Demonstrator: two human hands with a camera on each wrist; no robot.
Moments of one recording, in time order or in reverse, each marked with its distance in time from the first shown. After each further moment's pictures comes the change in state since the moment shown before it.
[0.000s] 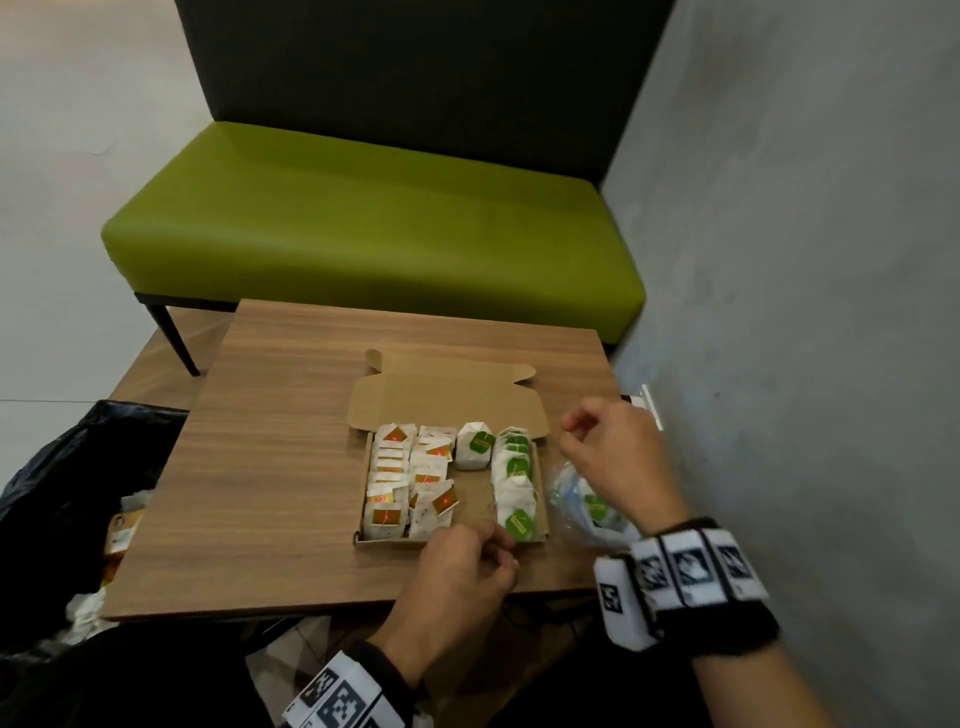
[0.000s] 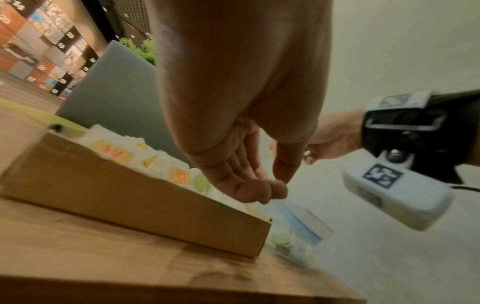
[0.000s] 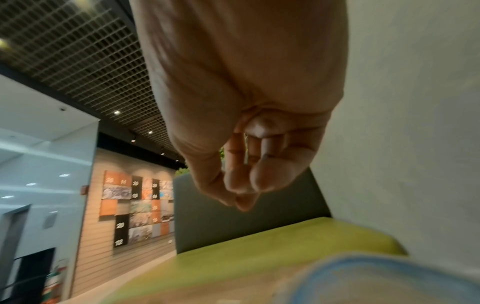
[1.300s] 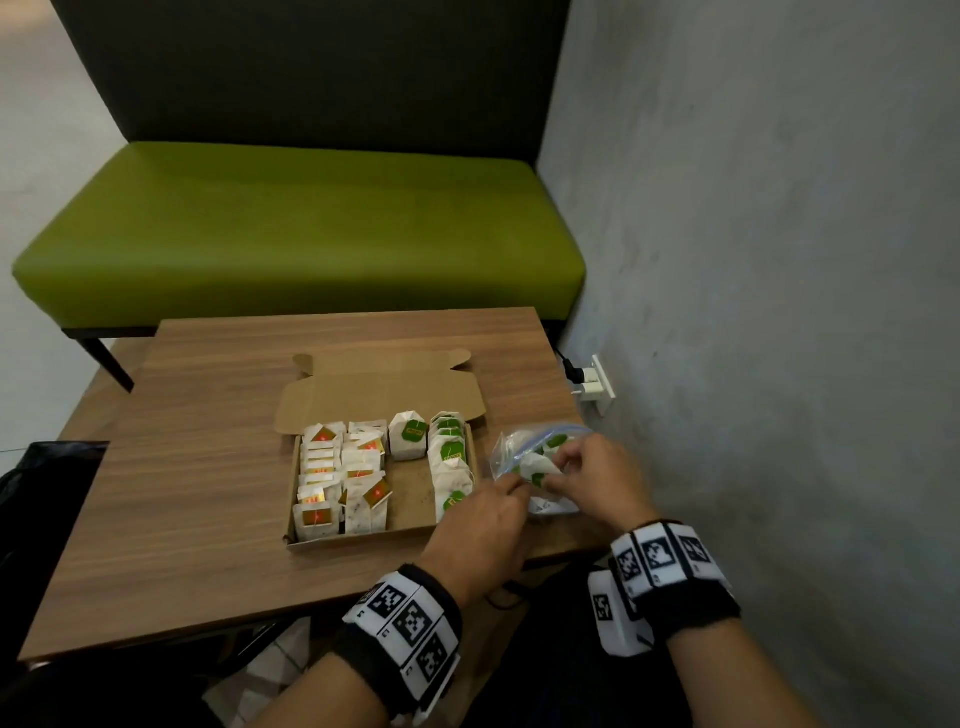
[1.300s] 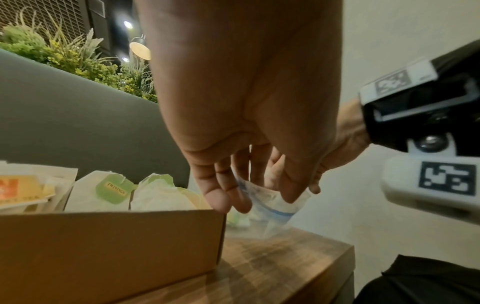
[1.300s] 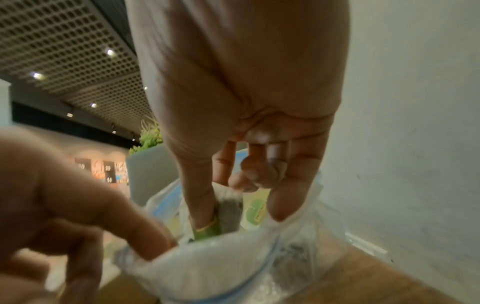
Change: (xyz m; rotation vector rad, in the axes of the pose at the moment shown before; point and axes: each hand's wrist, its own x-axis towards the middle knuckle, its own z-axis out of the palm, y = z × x) left_hand 0.054 0.035 0.067 0.729 -0.096 0.456; right_hand -0.017 0.107 0.017 -0.065 -0.109 0.158
